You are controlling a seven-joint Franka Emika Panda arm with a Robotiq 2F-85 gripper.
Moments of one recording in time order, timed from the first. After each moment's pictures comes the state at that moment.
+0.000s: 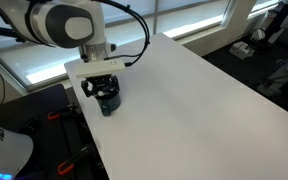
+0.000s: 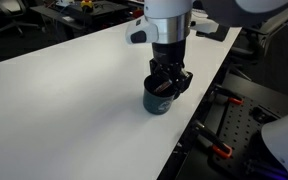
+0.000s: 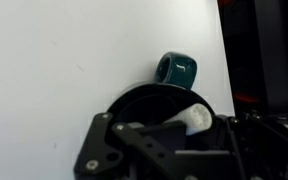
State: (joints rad) arm 0.11 0.04 0.05 -2.77 -0.36 2.62 -0.87
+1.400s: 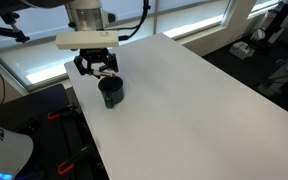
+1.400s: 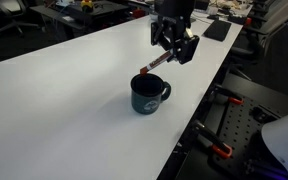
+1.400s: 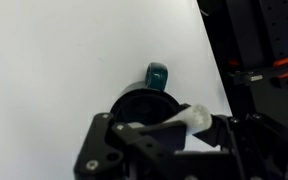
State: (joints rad) arm 0.12 -0.25 0.06 -2.77 -0.13 2.41 -0.92
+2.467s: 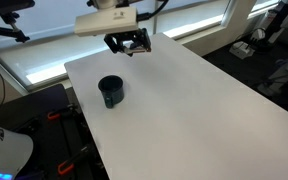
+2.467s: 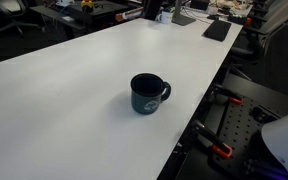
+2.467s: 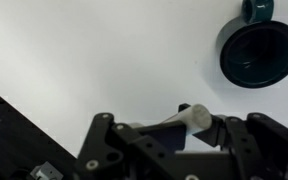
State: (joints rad) arm 0.07 -0.28 -0.05 -2.71 -0.11 2.73 -0.74
